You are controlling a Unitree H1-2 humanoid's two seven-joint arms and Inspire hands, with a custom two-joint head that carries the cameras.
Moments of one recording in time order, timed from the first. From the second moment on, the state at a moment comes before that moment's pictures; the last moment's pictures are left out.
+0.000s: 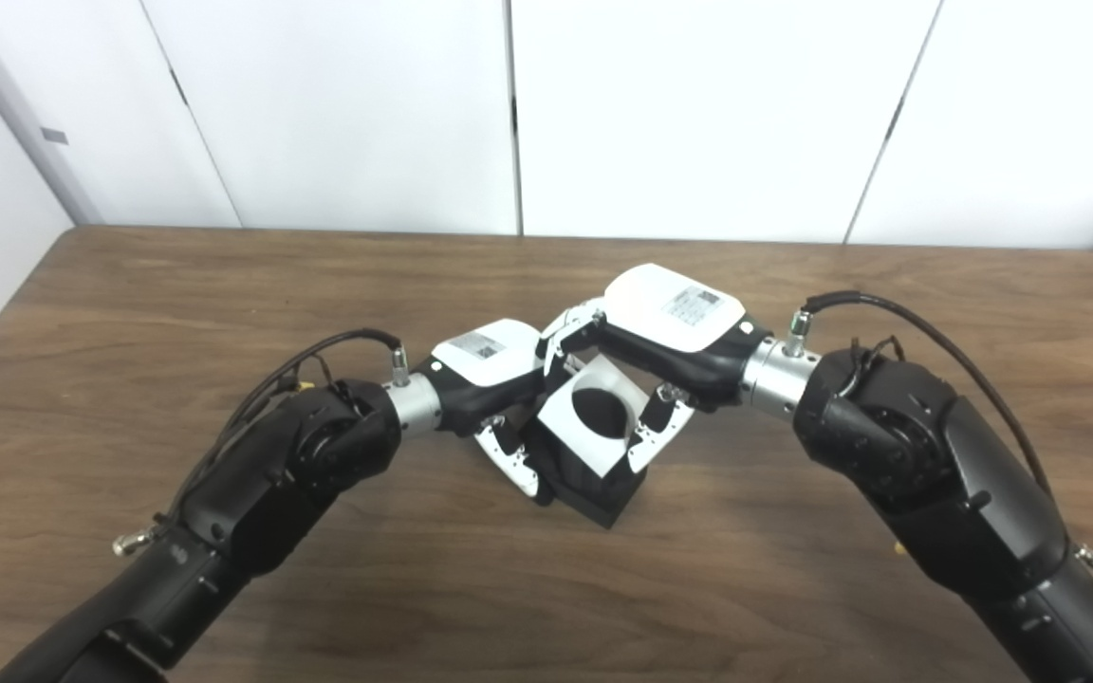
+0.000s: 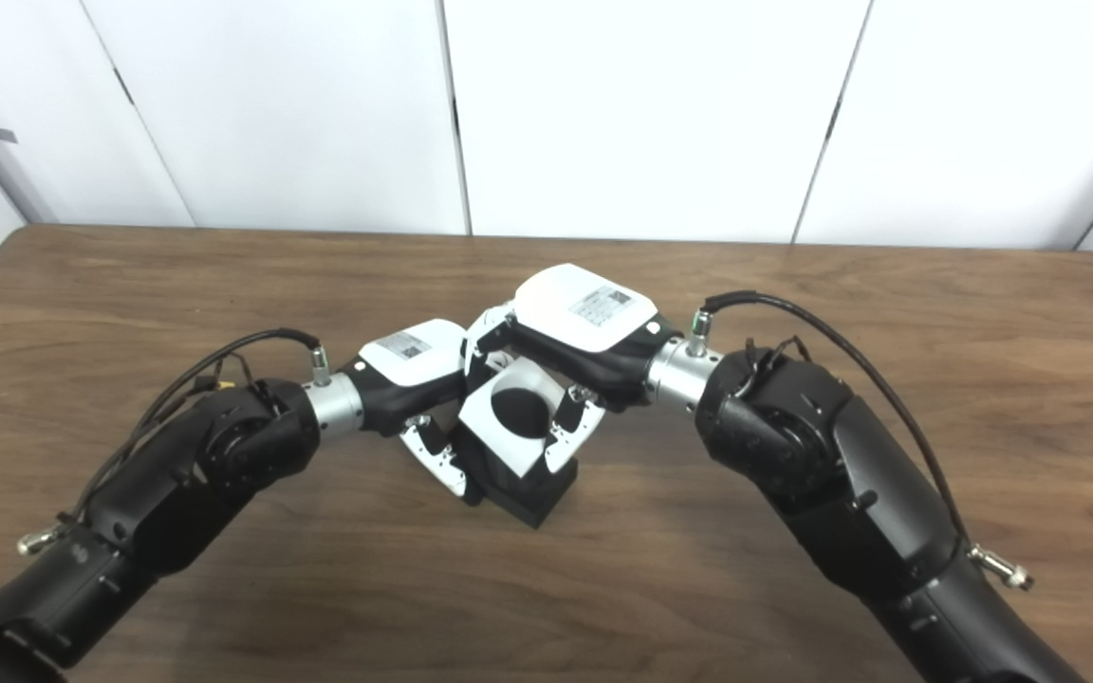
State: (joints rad) left arm -0.50 0.44 -0.56 0.18 0.62 -0.29 -0.39; right arm -0.54 -0.36 0.50 -0.22 -0.65 -0.07 0.53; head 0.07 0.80
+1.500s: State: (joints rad) left arm -0.50 0.44 -0.55 0.18 0.60 -0.29 -0.39; right arm -0.50 -0.32 0.50 -0.24 -0.70 -0.01 0.50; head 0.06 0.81
